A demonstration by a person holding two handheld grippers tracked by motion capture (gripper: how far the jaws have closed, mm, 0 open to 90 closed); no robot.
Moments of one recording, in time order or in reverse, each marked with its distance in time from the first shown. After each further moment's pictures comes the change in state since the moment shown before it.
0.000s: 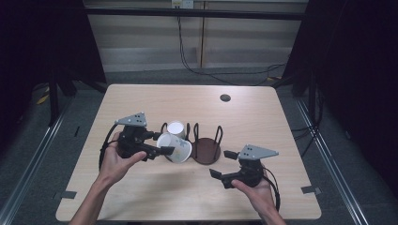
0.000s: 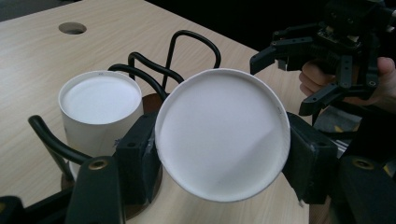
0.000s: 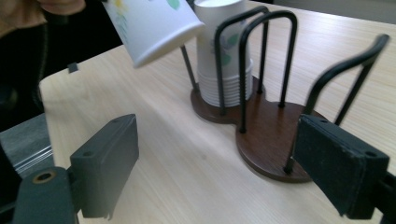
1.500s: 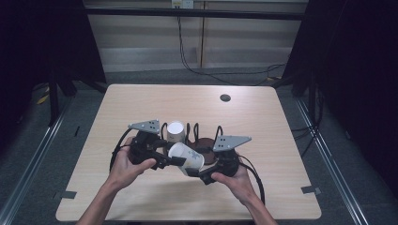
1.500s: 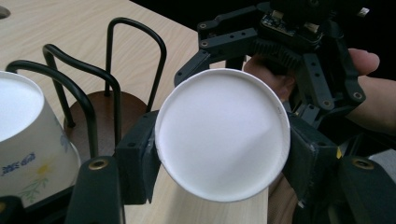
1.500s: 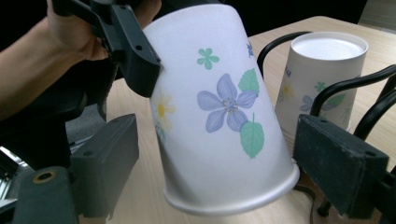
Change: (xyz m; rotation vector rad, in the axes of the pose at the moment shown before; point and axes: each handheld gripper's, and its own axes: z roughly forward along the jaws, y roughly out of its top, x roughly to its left) left arm -0.023 0.006 0.025 0.059 -0.145 0.004; right arm 0.018 0.037 0.050 -0.002 0.265 -0.099
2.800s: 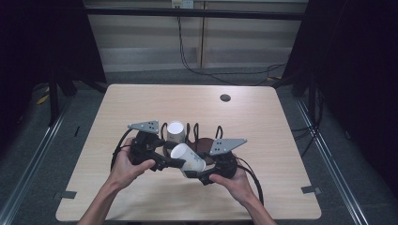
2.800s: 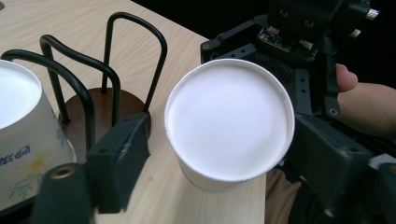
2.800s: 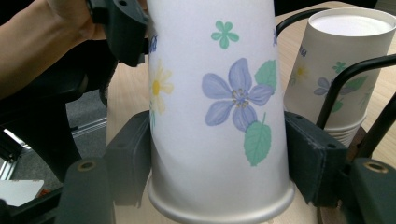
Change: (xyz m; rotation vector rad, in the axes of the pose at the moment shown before) left arm 0.006 -0.006 0.001 -0.017 -0.014 -0.027; right arm 0.000 -0.008 0.007 0.050 0.022 -0.023
